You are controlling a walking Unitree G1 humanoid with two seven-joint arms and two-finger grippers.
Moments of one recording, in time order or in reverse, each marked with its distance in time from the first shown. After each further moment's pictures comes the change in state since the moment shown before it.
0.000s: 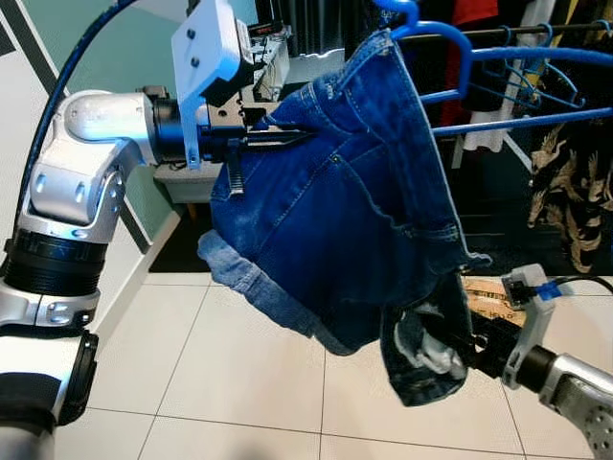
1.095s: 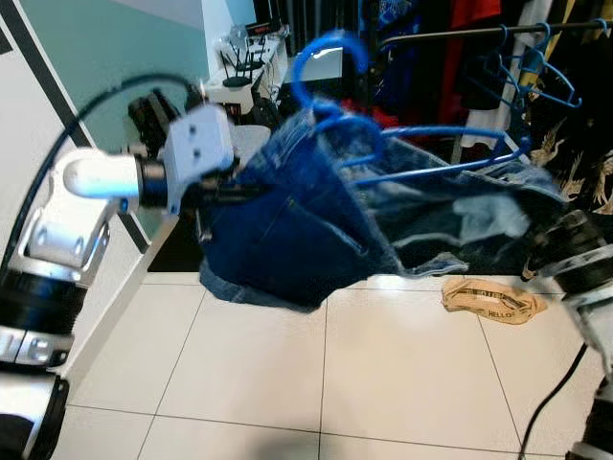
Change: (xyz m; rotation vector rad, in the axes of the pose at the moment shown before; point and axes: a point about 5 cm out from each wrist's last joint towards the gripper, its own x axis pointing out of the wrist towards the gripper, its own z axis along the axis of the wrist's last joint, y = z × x) left arm -0.037 -0.027 -0.068 0.064 0.330 0.023; right arm -0.005 -0.002 0.116 0.368 -0.812 0.137
